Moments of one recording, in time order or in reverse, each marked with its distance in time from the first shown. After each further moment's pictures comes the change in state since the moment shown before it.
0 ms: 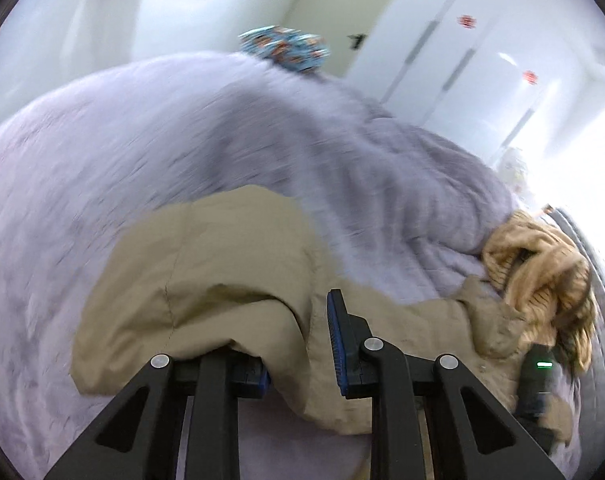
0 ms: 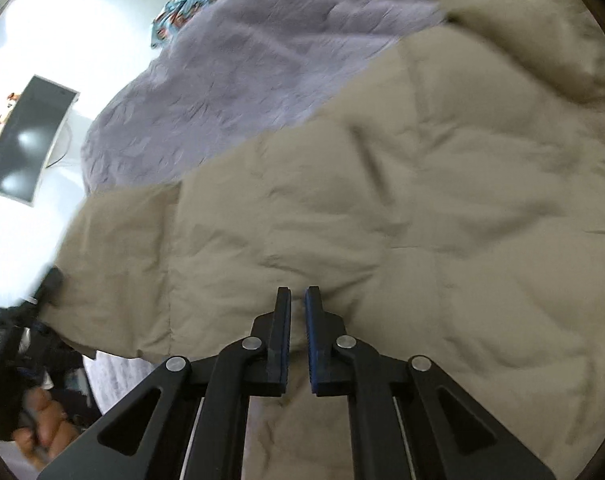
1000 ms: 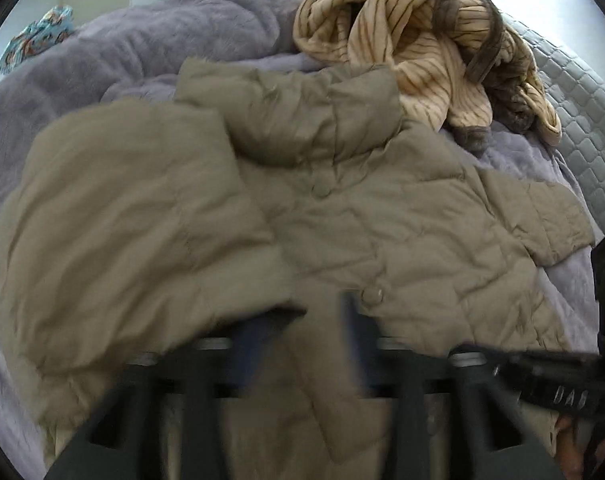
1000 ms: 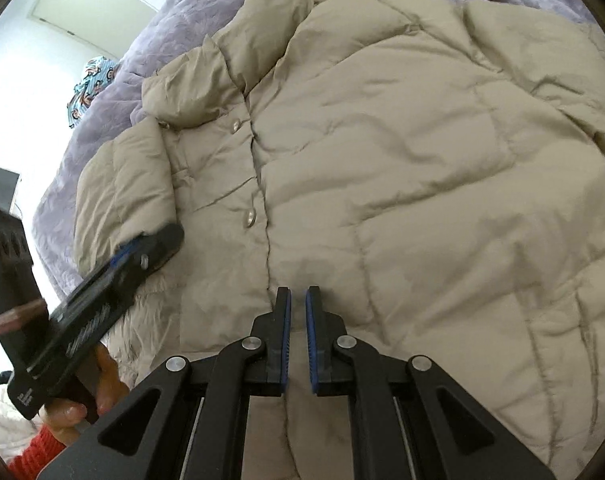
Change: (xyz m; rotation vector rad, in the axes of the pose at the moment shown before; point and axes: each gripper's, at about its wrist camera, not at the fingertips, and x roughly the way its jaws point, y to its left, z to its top) left arm 0.118 -0.276 -0.181 0.568 0.413 -0.190; right arm -0.160 -0.190 -0.051 0.245 -0.125 -0.188
